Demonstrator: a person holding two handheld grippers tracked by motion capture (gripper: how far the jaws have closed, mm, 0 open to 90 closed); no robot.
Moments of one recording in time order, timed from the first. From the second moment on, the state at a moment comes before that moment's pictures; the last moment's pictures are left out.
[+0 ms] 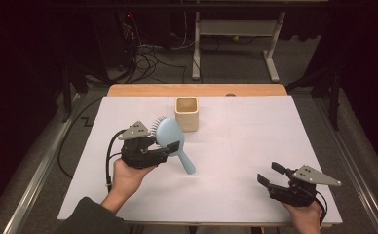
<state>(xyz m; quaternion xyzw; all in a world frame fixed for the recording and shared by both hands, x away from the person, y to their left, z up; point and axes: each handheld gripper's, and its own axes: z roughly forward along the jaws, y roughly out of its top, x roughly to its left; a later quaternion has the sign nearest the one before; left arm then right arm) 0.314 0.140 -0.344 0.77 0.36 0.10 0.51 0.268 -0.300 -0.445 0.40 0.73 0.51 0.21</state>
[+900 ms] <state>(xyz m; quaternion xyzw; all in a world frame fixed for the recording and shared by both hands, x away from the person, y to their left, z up) 0.327 0.149 -0.329 0.77 0.37 0.12 0.51 0.260 -0.321 -0.460 0.43 0.70 0.52 0.23</state>
